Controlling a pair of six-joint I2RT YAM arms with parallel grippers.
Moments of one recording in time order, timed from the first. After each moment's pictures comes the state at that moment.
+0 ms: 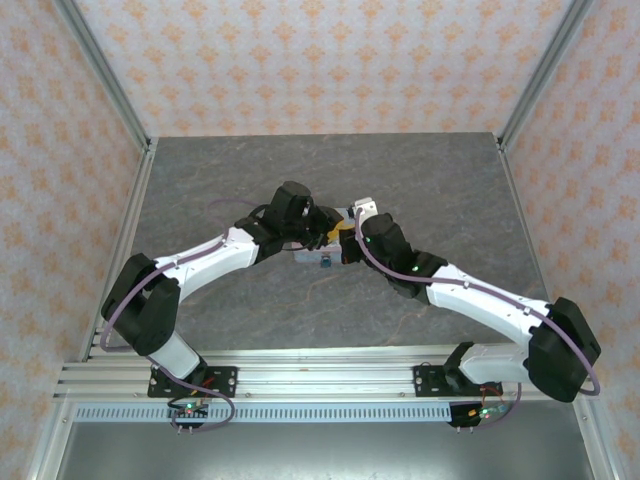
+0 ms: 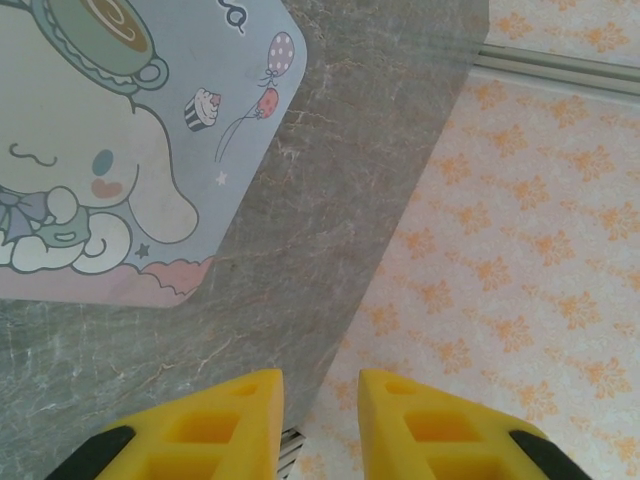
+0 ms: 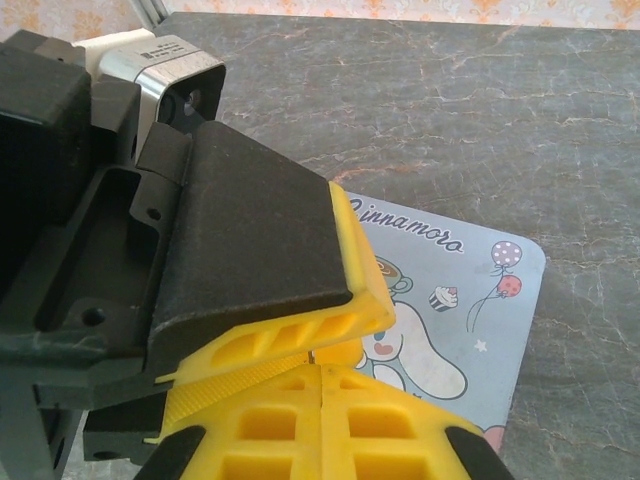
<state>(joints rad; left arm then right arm) -0.61 1.59 1.09 -0.10 0.31 -1.55 0.80 1.24 0.80 -0.06 0.18 0.32</state>
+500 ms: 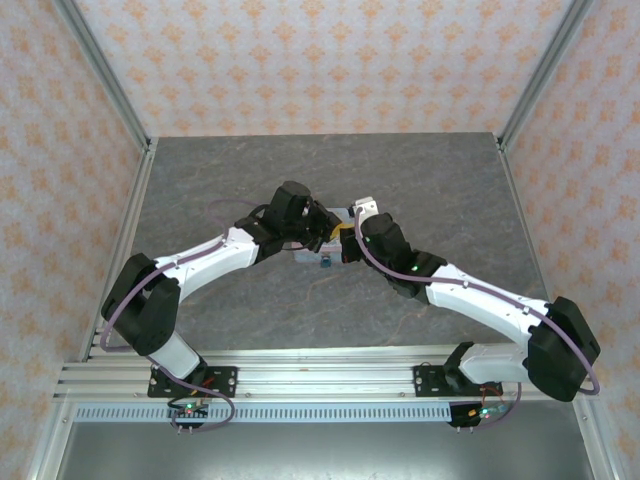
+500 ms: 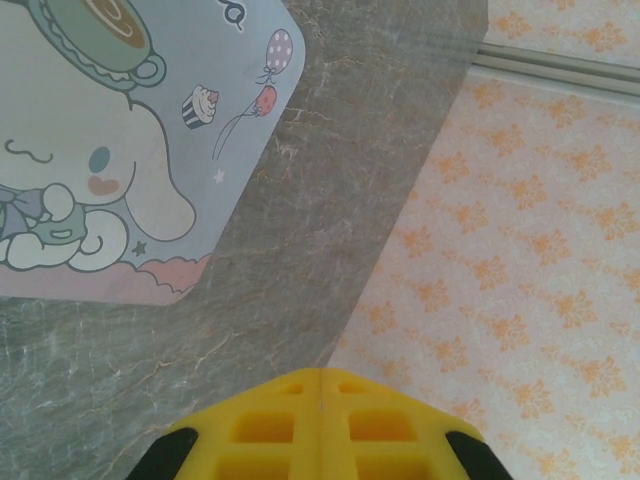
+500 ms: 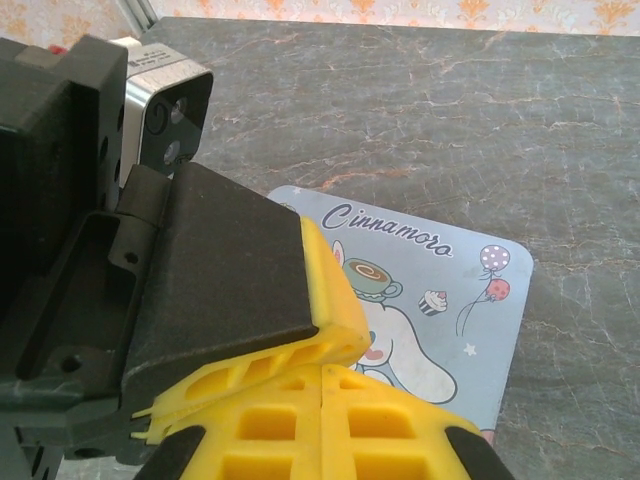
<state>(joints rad) -0.62 1.59 1.09 -0.09 0.31 -1.56 0.80 1.24 0.80 -0.06 0.20 0.32</state>
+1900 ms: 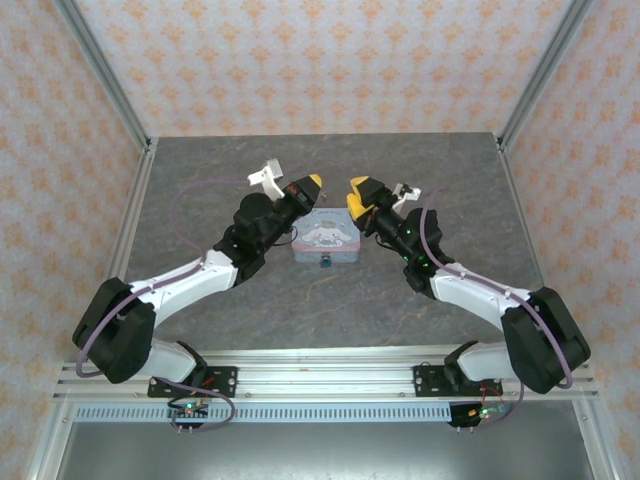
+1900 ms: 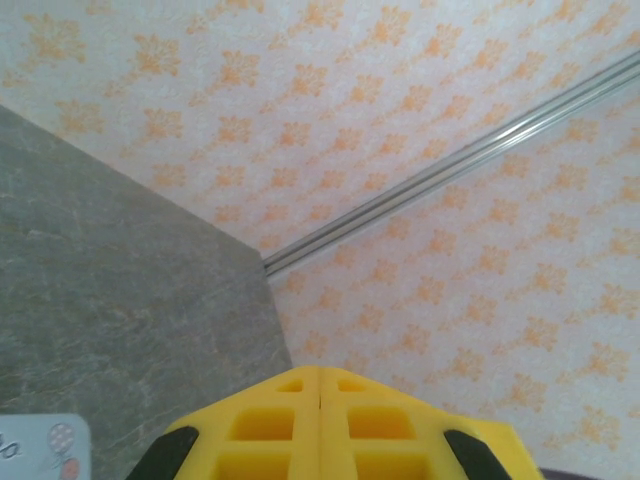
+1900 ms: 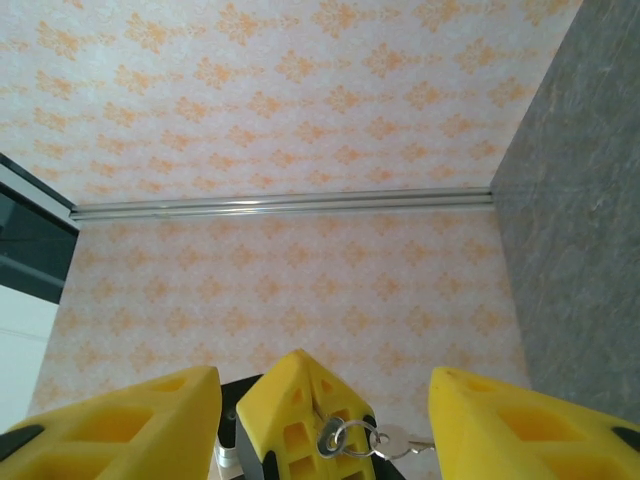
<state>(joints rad) -0.60 1.40 0.84 0.59 -0.05 -1.02 0.56 1.32 0.62 0.80 -0.16 1.65</state>
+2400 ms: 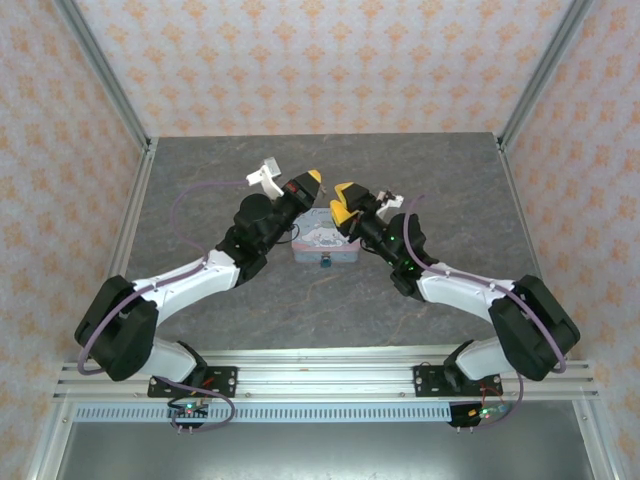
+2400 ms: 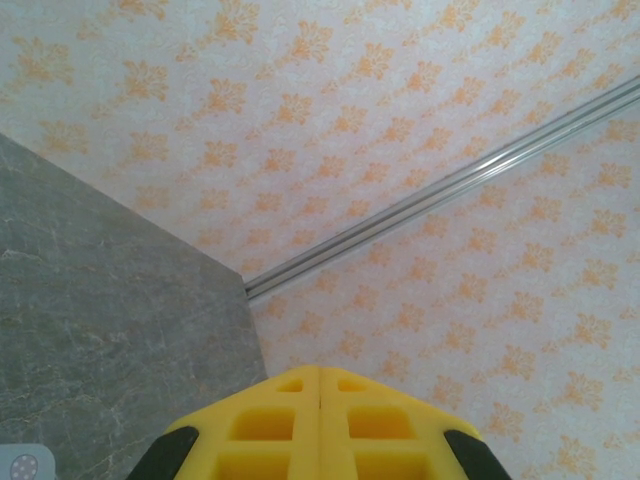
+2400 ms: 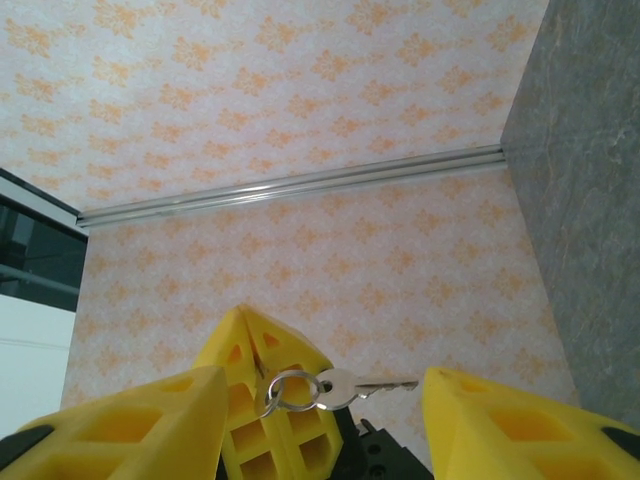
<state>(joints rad) -0.61 1.42 0.84 0.65 -0.09 -1.06 0.66 1.39 0.64 0.86 -0.09 1.75</state>
